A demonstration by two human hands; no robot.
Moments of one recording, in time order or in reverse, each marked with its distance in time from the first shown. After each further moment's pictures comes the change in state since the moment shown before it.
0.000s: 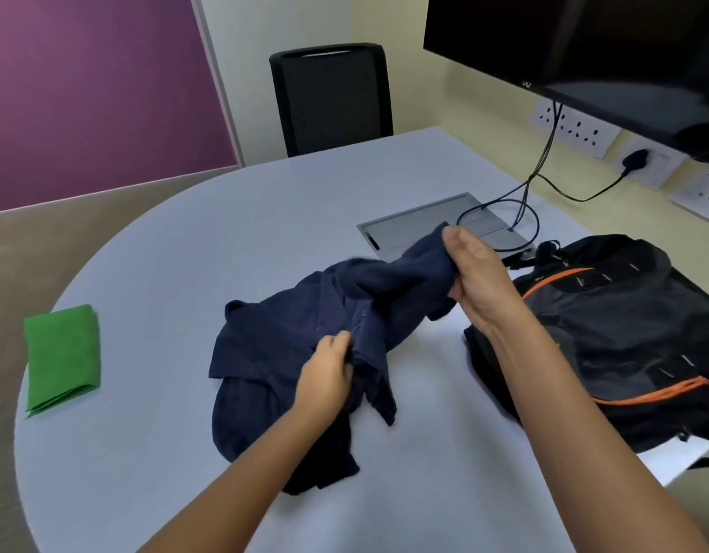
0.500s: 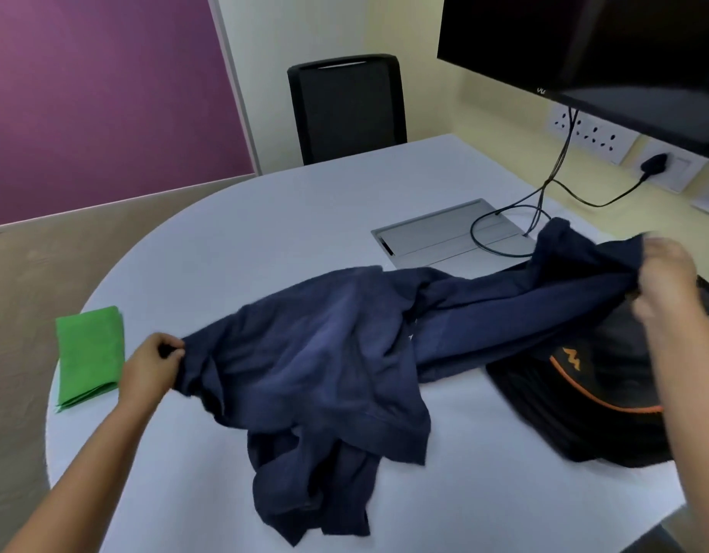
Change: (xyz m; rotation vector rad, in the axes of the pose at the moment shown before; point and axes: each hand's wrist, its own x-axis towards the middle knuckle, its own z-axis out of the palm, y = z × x) left_hand -0.008 -0.175 -0.138 -0.125 0.332 -0.570; right_hand 0.047 -0.017 -0.190 -0.207 0.753 -0.078
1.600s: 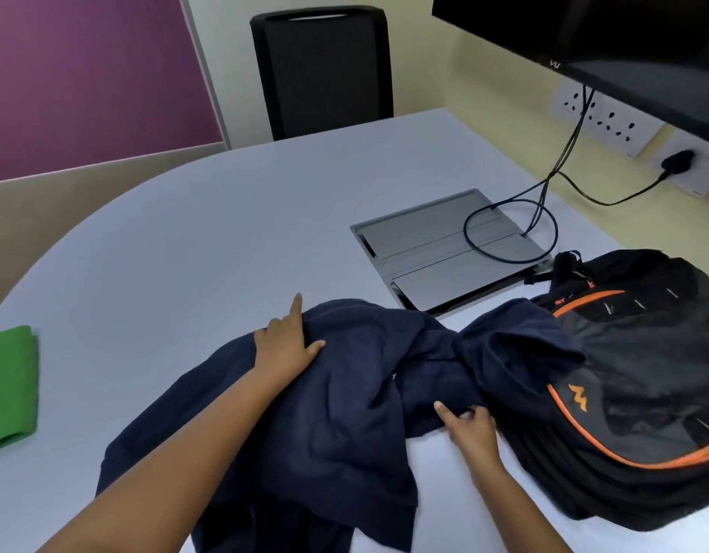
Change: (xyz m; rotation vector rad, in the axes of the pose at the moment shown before) left_hand 0.019 0.135 0.197 0.463 -0.414 0.380; right_hand -0.129 0.210 0.073 -0.594 -0.347 0.469
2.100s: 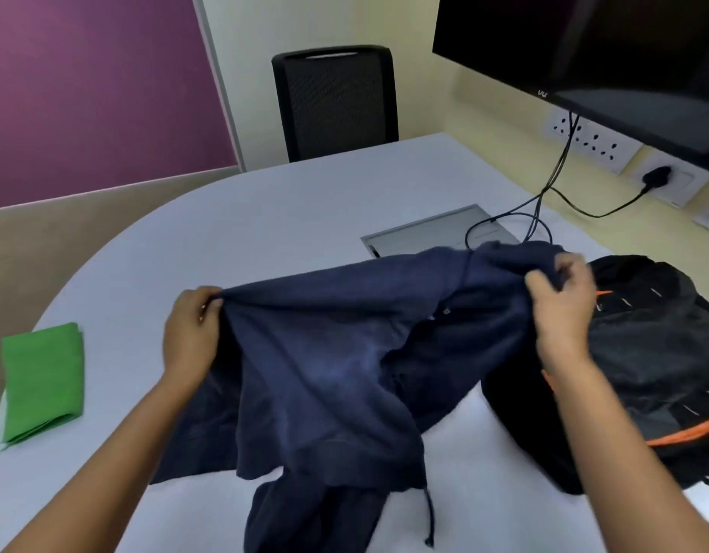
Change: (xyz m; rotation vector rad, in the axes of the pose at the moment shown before) left_hand -0.075 -0.085 -0.102 -0.512 0.619 0.025; right_hand -0.057 -0.166 -0.099 0.378 0.297 -0.896
